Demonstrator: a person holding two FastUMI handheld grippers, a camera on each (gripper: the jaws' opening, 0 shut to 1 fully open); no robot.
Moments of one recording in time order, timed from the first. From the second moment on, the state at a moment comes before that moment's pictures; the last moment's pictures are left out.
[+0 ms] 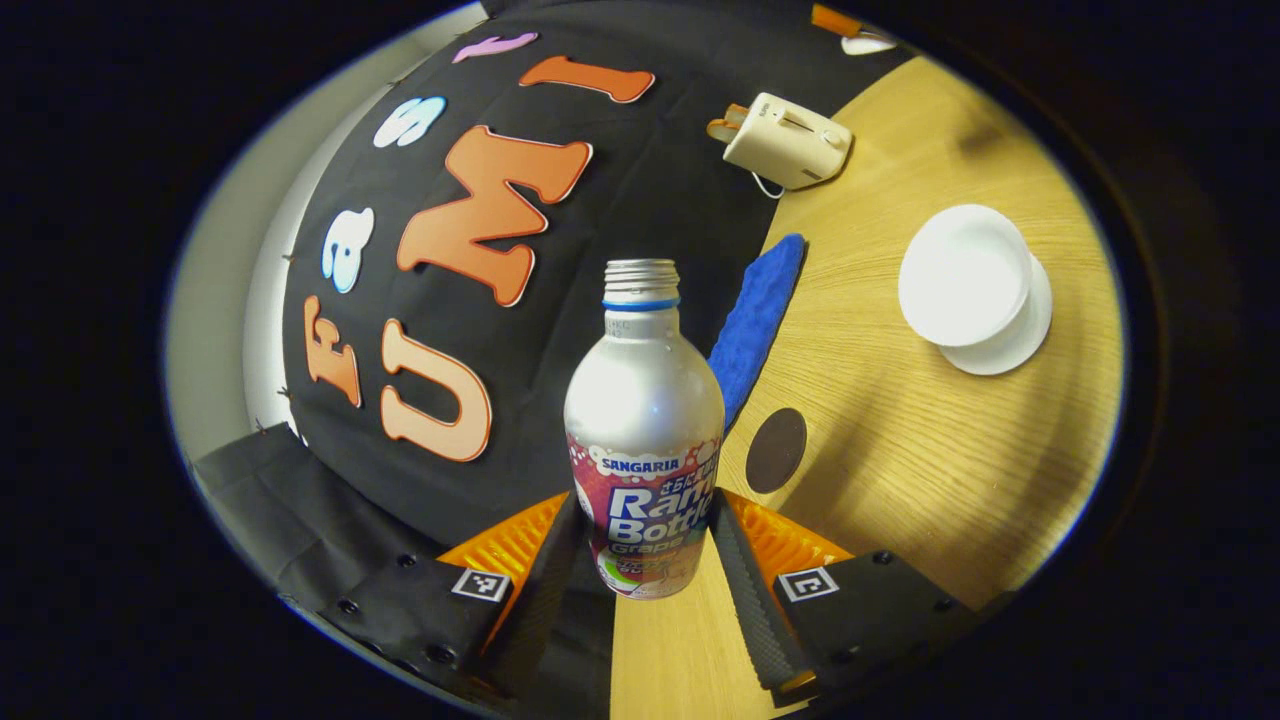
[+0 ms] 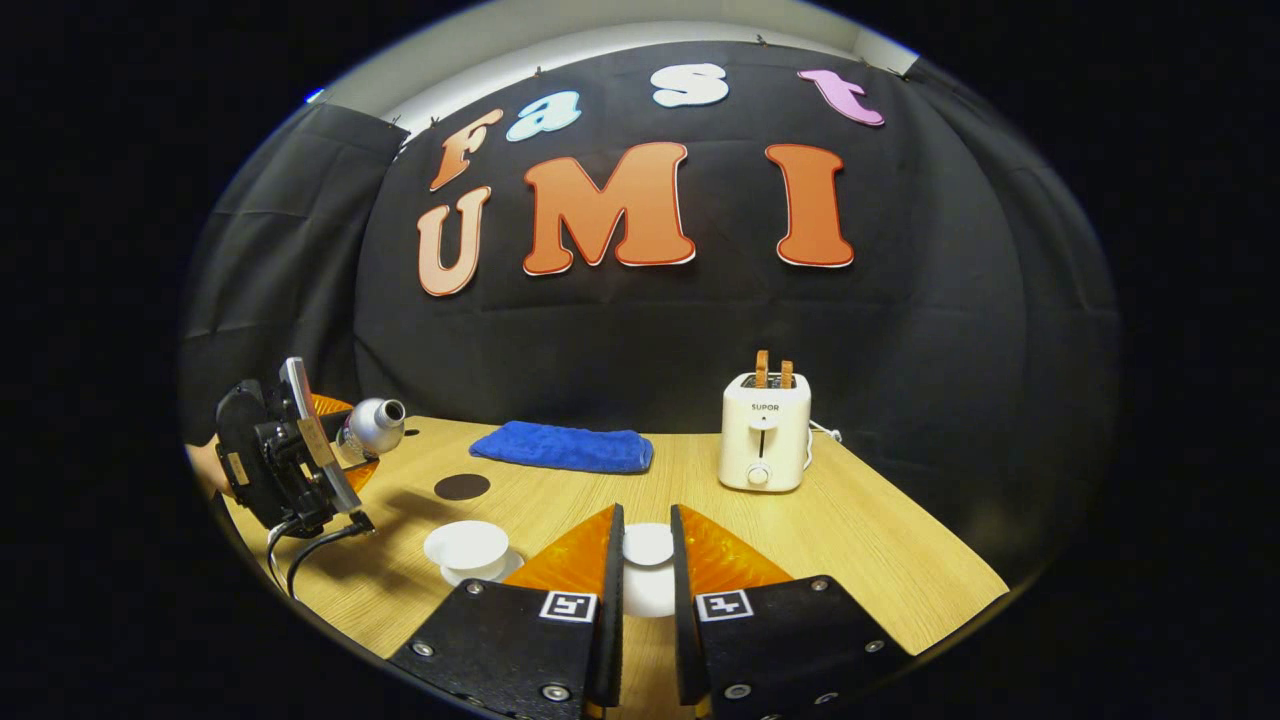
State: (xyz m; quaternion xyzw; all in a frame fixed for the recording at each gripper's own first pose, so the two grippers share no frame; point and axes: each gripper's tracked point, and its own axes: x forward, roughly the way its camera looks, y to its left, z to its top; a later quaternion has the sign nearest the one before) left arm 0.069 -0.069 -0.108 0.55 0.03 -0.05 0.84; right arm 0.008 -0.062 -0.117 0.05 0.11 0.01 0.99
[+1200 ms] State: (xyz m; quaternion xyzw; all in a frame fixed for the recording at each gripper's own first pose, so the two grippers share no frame) left arm 0.064 -0.090 -0.094 0.76 -0.04 -0.09 0.64; right arm -0.007 -0.069 -0.121 0.06 0.11 0.00 0.99
